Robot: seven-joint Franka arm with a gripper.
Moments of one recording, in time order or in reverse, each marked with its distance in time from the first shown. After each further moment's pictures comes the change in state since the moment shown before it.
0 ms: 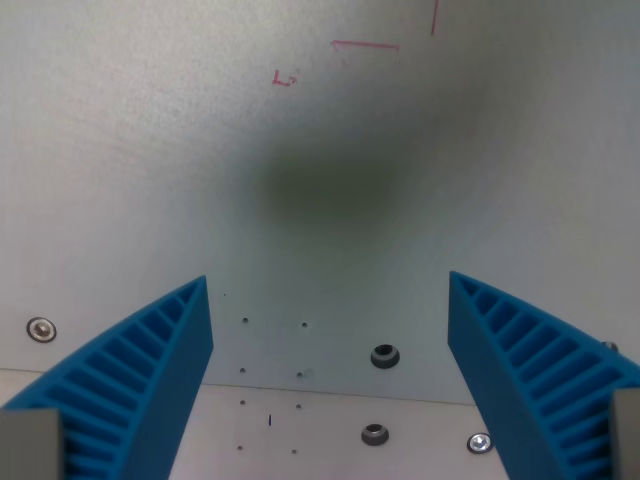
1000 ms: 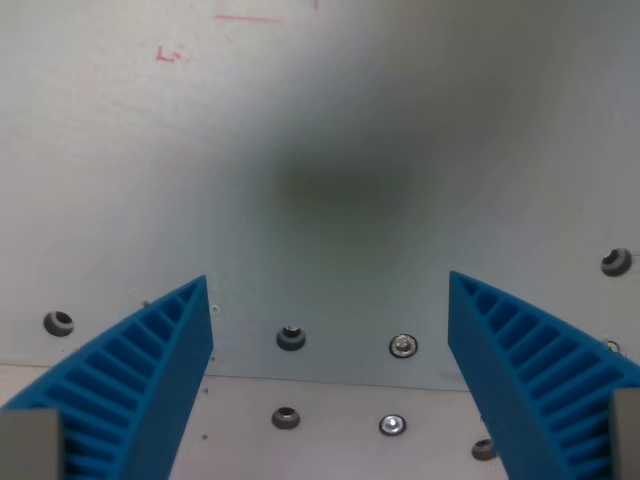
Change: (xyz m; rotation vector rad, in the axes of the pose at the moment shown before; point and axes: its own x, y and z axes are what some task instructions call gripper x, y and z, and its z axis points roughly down) arm -0.018 0.065 0.001 -0.004 -0.002 0.015
